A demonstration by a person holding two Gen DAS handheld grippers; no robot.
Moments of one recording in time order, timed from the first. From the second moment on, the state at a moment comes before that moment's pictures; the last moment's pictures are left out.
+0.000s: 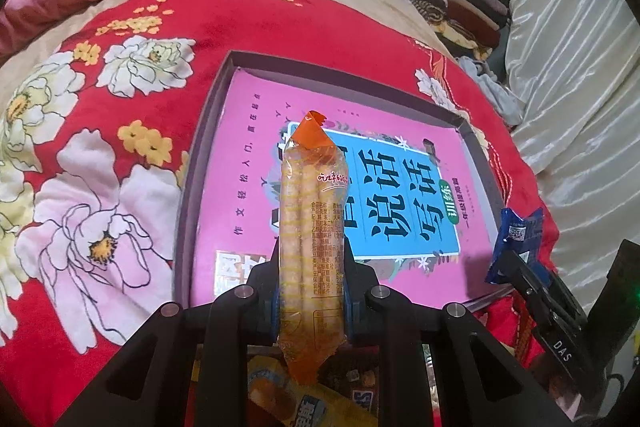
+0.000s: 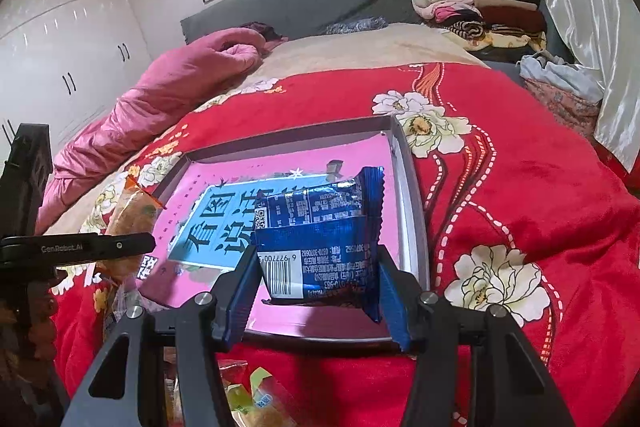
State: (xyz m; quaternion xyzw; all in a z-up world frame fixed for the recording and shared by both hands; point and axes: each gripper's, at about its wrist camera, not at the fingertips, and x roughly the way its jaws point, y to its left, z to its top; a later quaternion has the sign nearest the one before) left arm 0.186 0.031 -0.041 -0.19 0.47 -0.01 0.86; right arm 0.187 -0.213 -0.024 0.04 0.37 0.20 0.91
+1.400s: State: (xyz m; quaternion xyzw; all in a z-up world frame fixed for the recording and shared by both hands) left arm 0.188 0.028 -0.060 -0.20 0.48 -0.02 0.85; right arm 0.191 -0.199 -0.042 -0.01 0.39 0.20 0.90
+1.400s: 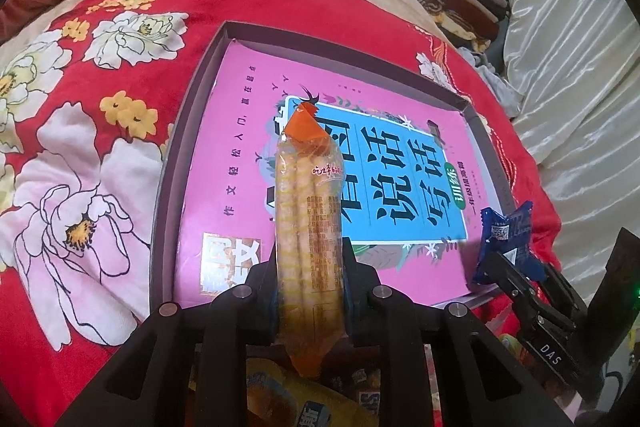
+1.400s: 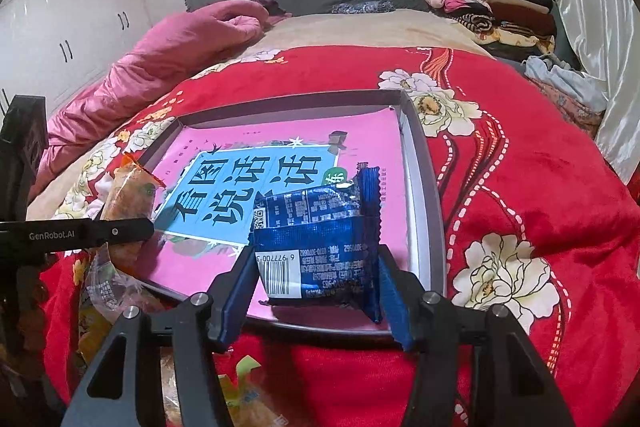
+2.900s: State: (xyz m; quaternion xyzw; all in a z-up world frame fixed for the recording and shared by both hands) left arm 0.143 0.041 -0.018 -0.20 0.45 -0.02 0.87; right arm 0.181 -0.206 -0.019 0.02 0.35 0.21 0.91
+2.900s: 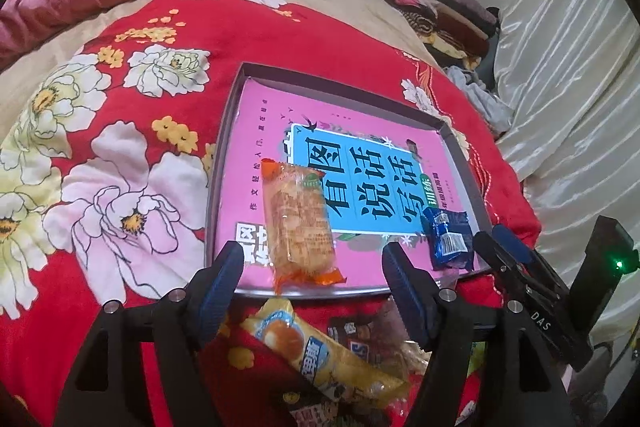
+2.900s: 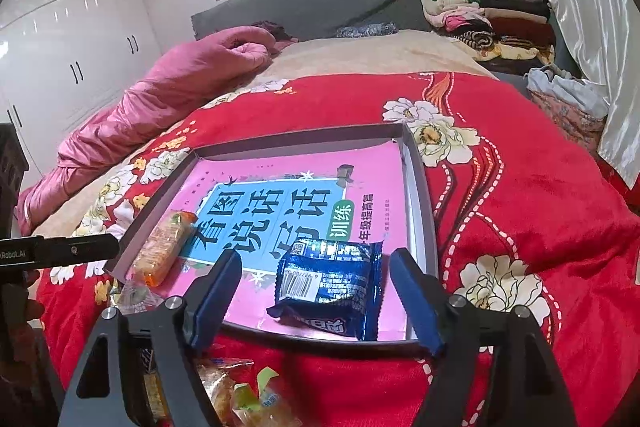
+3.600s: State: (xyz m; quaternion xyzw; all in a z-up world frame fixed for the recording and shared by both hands) left arm 0.111 0.053 -0.013 -0.20 0.46 -0.02 0.87; right arm 0.155 -0.198 0.007 0.00 0.29 0.25 0.92
